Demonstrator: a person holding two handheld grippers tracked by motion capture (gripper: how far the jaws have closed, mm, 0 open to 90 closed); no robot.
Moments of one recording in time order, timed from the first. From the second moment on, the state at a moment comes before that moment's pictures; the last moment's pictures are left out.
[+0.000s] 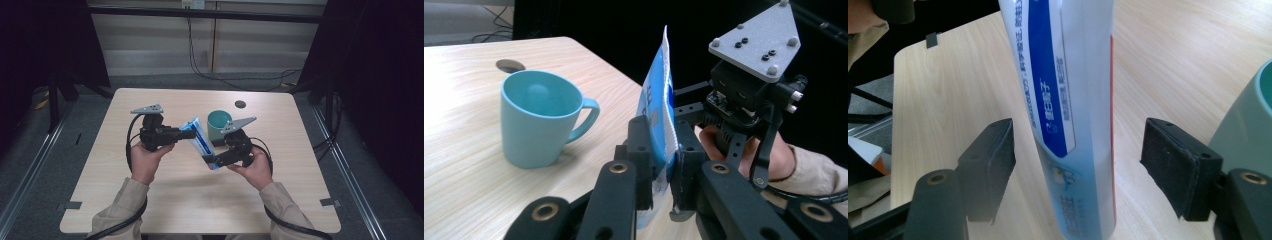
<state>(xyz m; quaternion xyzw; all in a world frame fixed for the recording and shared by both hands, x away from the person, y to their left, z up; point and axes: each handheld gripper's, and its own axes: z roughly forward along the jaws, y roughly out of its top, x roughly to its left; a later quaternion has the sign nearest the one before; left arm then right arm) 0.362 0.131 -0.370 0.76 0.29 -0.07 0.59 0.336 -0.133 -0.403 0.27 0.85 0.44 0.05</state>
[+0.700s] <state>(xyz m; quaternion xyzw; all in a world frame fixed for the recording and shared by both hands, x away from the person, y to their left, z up) 0.361 0.108 -0.370 0.76 0.28 -0.08 0.58 0.344 -0.117 -0.388 0.26 0.85 0.45 0.05</state>
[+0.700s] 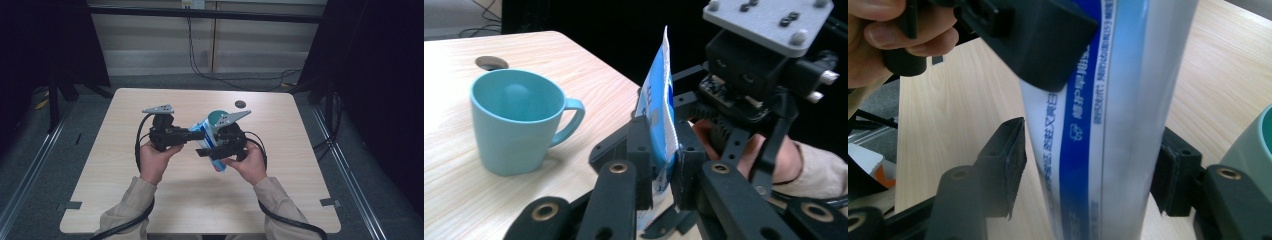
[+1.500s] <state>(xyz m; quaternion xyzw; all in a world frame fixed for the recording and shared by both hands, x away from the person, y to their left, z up) 0.354 0.113 -0.378 0.75 0.27 -0.03 0.60 0.342 -0.130 -0.383 0.27 0.85 0.44 0.06</state>
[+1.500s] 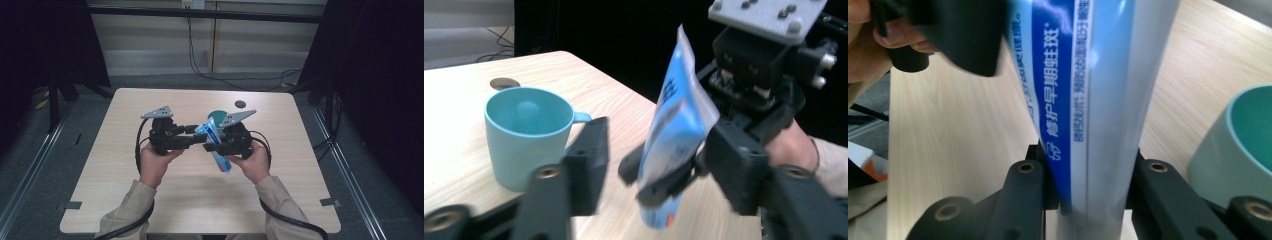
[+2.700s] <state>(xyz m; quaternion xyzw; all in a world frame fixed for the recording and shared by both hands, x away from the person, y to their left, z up) 0.323 0.150 -0.473 0.85 0.26 0.09 0.44 0.343 -0.154 -0.378 0.29 0.85 0.43 0.09</state>
